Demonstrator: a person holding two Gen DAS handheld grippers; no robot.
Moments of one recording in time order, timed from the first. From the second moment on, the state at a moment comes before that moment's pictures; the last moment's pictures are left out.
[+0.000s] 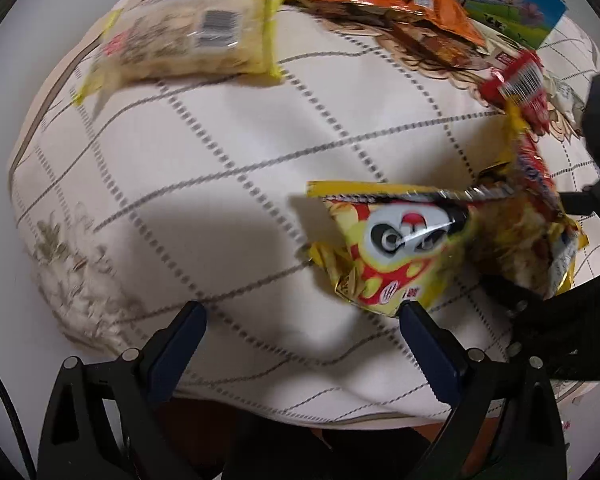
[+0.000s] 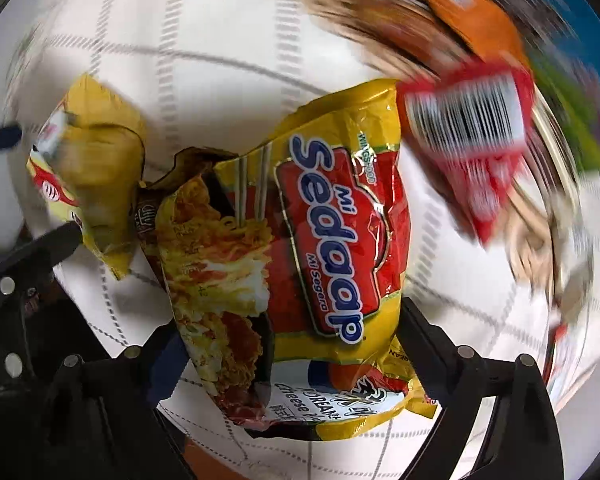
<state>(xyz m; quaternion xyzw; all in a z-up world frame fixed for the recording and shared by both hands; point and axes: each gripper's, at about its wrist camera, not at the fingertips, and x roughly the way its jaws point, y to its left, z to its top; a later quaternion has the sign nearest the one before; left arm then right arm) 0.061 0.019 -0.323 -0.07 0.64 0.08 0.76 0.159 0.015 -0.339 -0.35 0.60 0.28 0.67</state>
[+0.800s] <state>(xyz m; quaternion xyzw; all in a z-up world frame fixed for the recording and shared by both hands) 0.117 -0.033 -0.329 -0.03 0.65 0.05 0.76 0.254 -0.081 -0.361 -0.09 0.70 0.15 0.69</state>
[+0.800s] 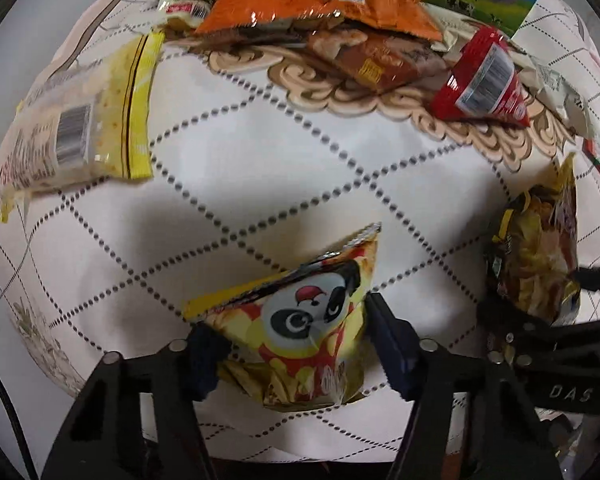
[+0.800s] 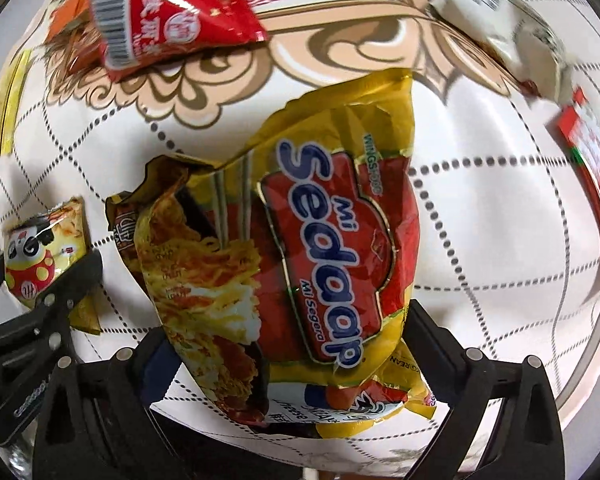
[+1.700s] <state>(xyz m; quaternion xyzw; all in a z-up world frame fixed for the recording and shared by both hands) 0.186 -0.051 -0.132 -0.05 0.57 -0.02 0.82 0.255 -0.206 -0.270 0.14 0.66 0.12 0.73</state>
